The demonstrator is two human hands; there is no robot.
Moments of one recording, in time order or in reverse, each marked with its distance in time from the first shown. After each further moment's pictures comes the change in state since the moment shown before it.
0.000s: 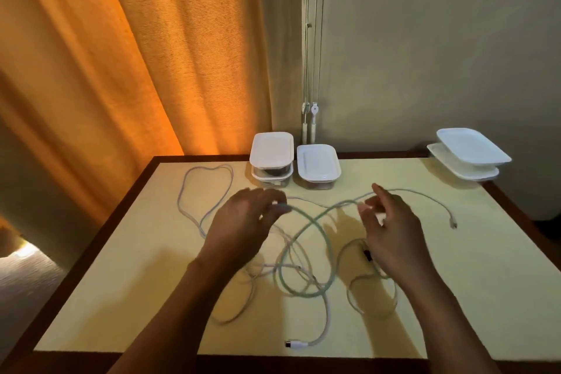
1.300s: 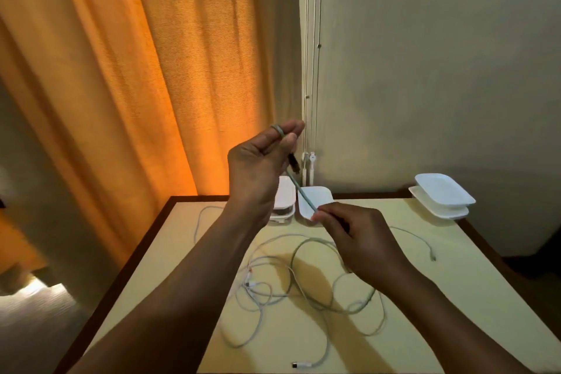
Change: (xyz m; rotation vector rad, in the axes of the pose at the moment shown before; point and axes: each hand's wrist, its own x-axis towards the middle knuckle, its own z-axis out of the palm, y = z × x) left_hand 0.067 0.125 -0.115 -1.197 0.338 -0.168; right_hand -0.020 -0.116 -0.054 0.105 -0.112 -0.495
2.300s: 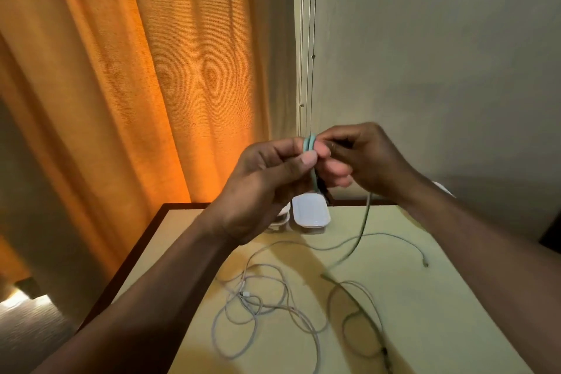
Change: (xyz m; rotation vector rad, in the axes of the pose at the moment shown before) left_hand -0.020 0.035 -0.005 -0.195 -0.639 -0.081; right_hand 0.102 -0.023 -0.063 0.253 -0.121 -0.184
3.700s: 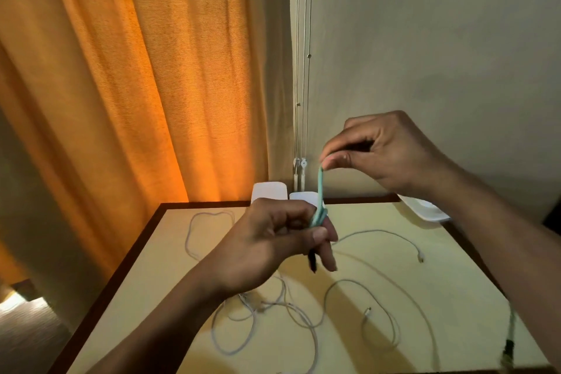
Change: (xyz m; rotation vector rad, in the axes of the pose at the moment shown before) left_hand -0.052 -0.014 0.009 0.427 -0.064 -0.158; right_hand -0.024 -0.040 -0.028 -0.263 -0.039 -0.112
